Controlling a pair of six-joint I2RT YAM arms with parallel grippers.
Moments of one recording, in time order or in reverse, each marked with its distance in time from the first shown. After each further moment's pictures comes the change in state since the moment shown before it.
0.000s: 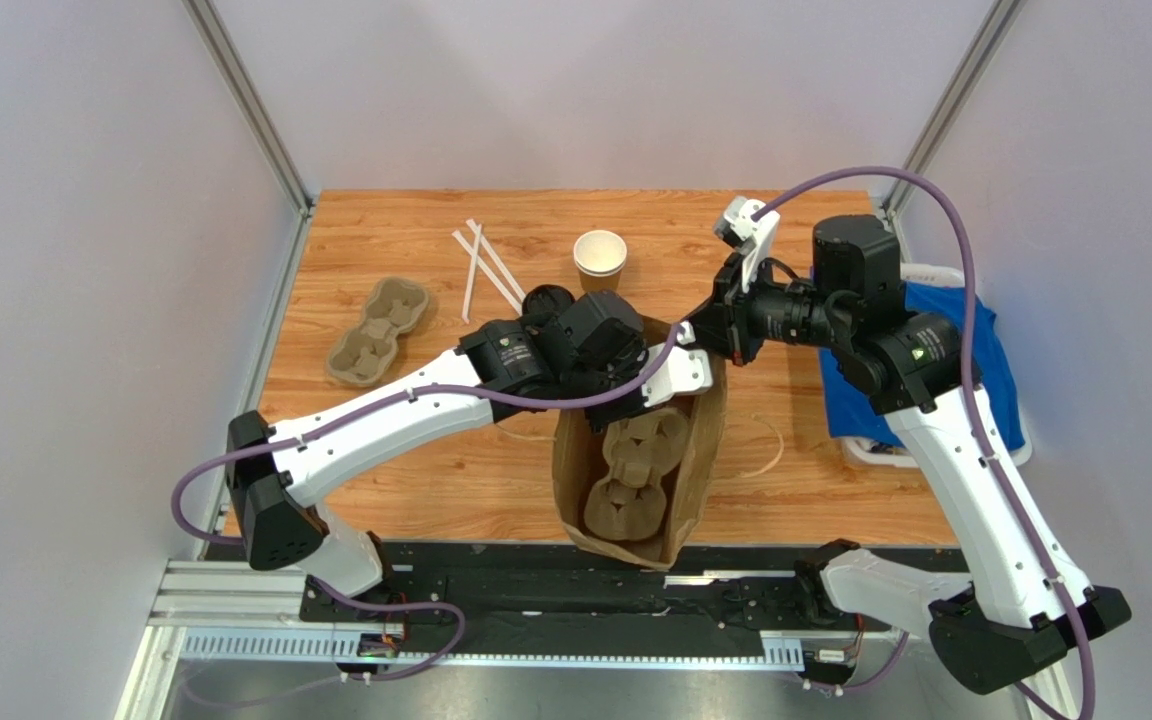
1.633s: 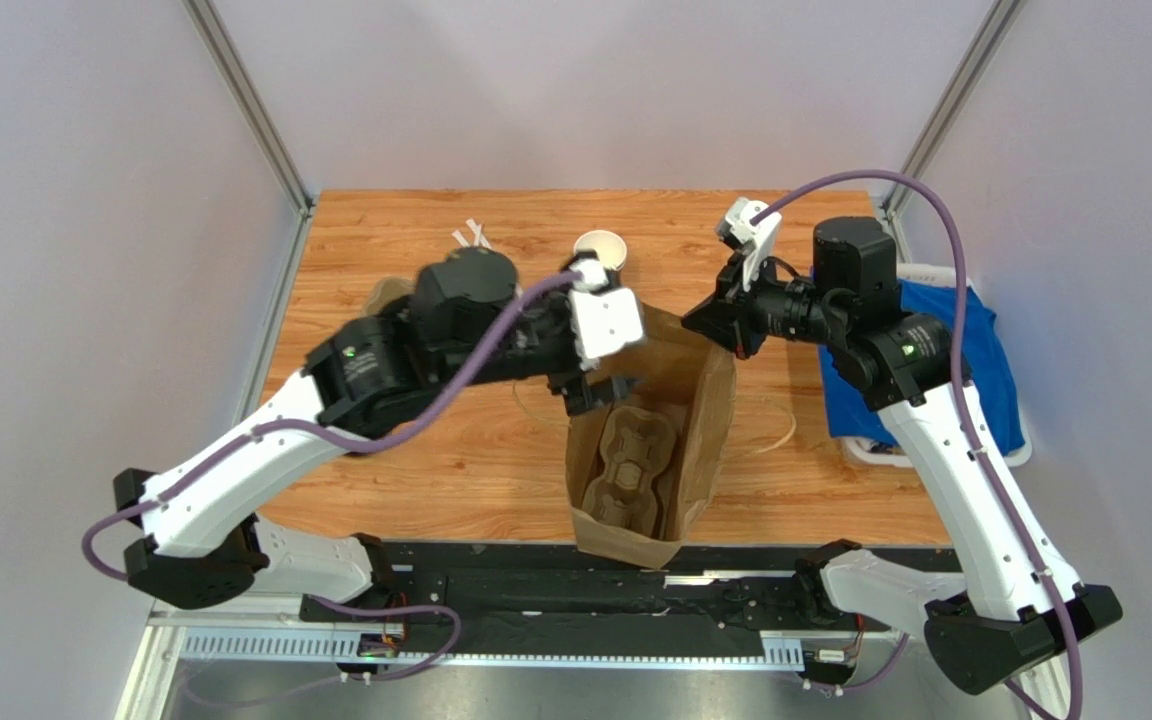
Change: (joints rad) left arm -0.032 -0.234 0.123 0.103 -0.029 0.025; right arm -0.050 -0.001 -0.067 0.064 0.003 -0.084
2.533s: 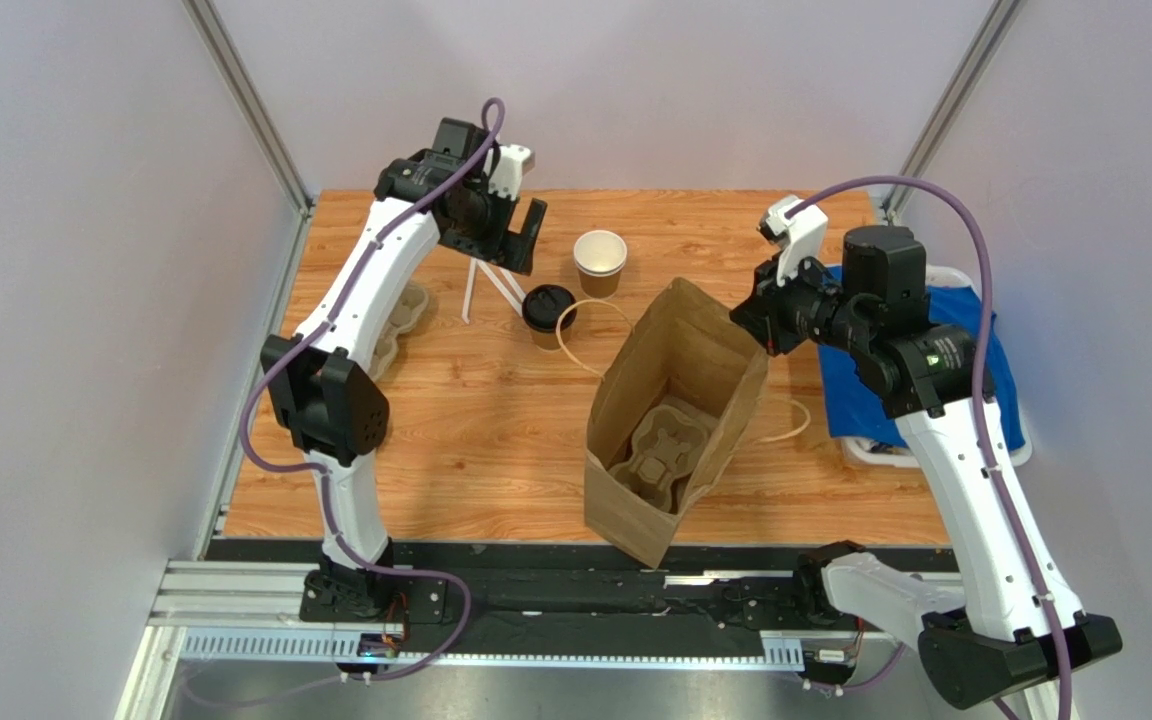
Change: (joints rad) left arm 0.756 0.641 0.431 -0.398 0.021 -0.347; right arm -0.106 -0.042 -0.009 -0.089 0.212 0.035
